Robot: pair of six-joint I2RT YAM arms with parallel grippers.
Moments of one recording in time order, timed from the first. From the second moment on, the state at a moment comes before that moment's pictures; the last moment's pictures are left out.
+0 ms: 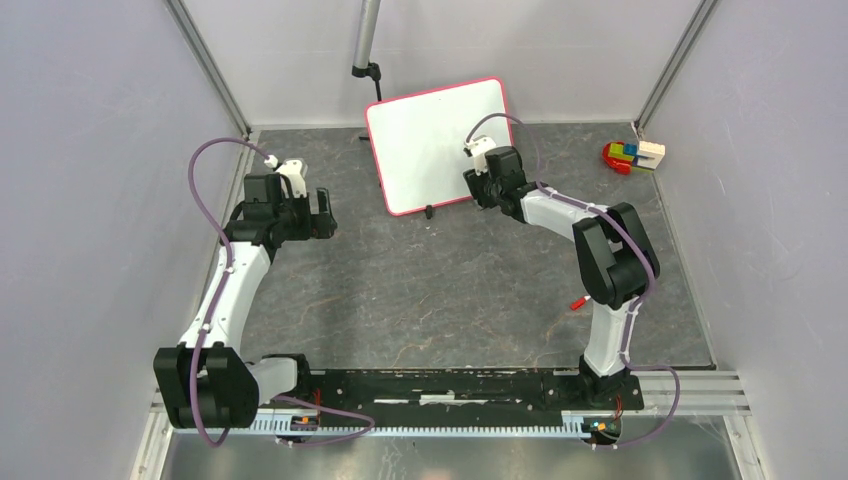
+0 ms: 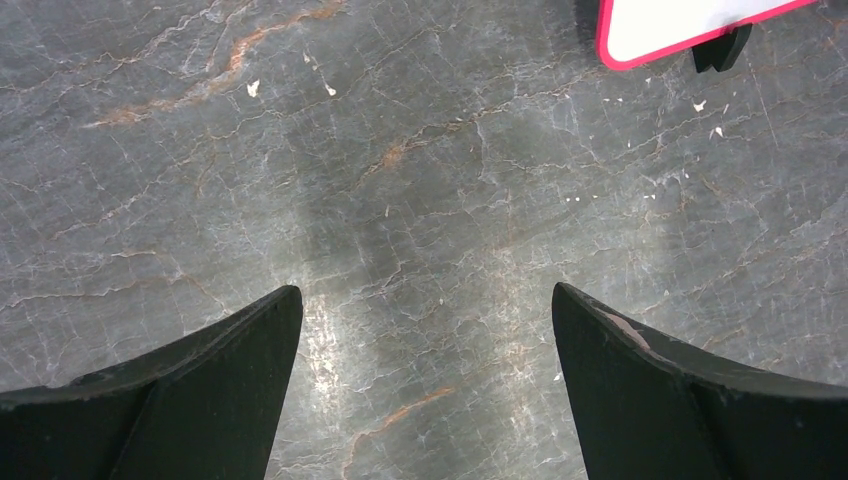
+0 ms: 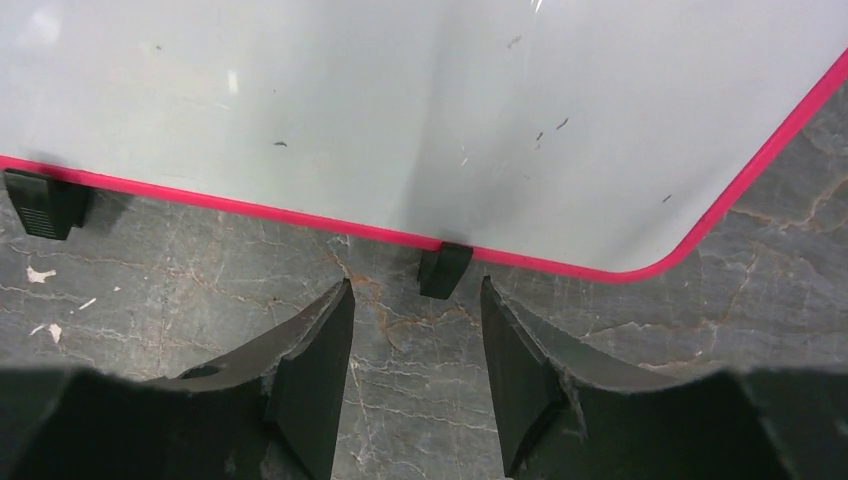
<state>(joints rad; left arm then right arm) 0.01 1.18 0.96 -0.53 0.18 -0.04 0.43 1.93 1.28 0.00 0.09 -0.14</state>
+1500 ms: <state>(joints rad) 0.01 1.15 0.95 -0.52 0.18 -0.06 0.40 2.05 1.36 -0.05 0.10 -0.03</state>
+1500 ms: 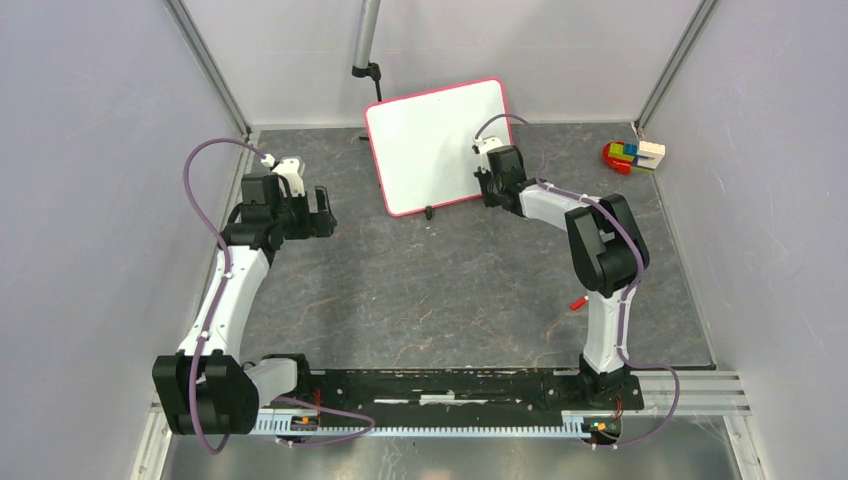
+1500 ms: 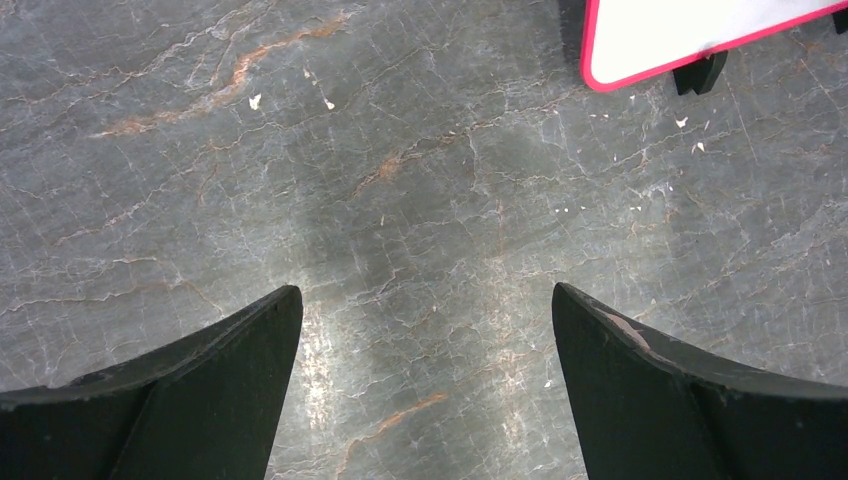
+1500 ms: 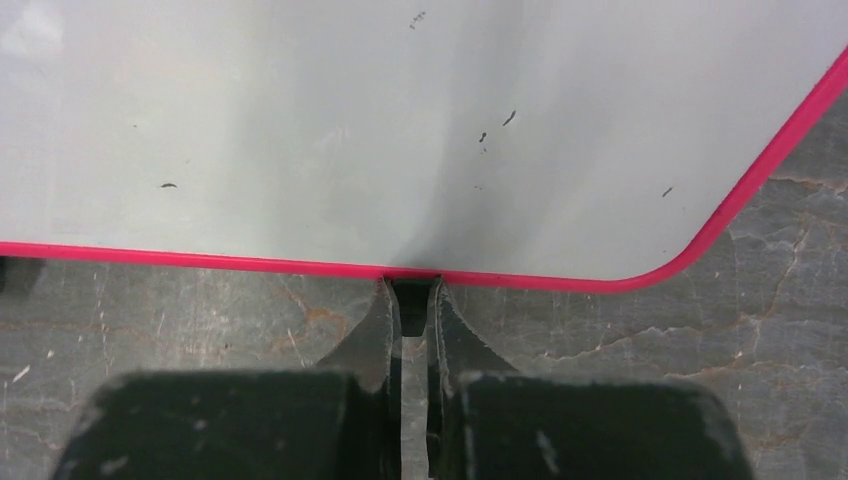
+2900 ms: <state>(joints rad) 0.01 1.09 1.04 -0.55 0.12 -0.20 0.58 1.18 0.45 -0.04 -0.03 0.05</state>
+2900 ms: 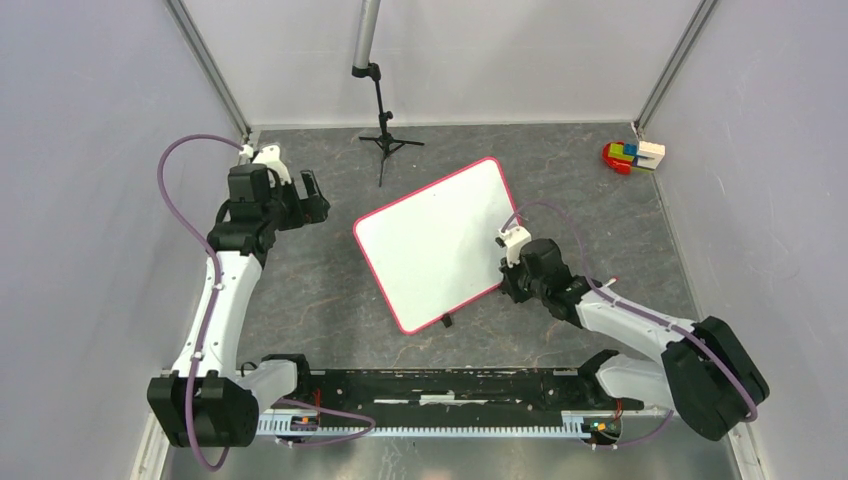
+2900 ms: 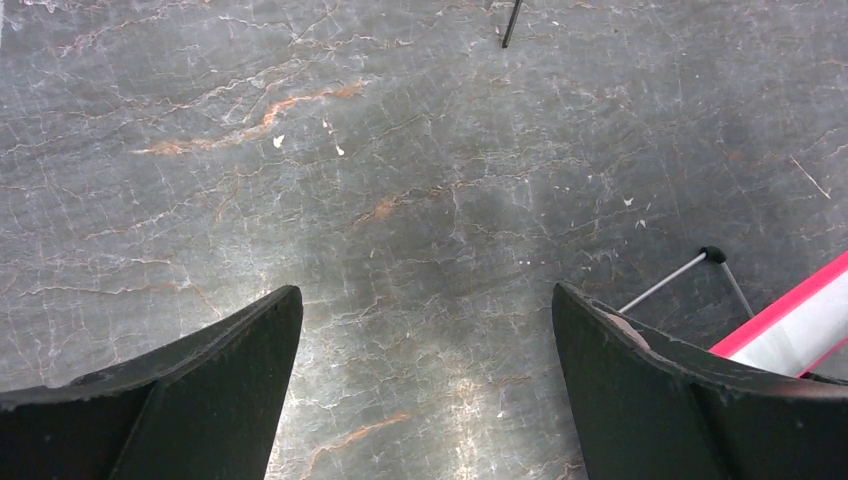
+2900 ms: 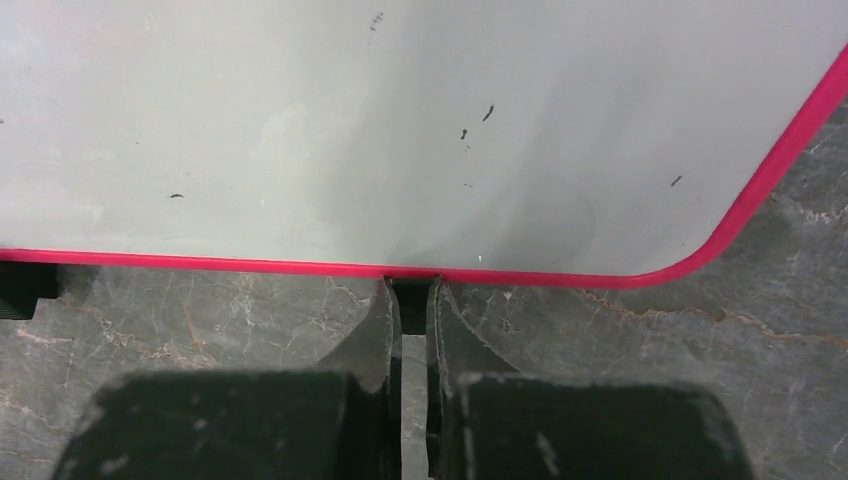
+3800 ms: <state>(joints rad) 0.01 1.09 1.04 -0.55 0.11 -0.22 0.63 1.01 0.32 -0.12 -0.10 0.17</state>
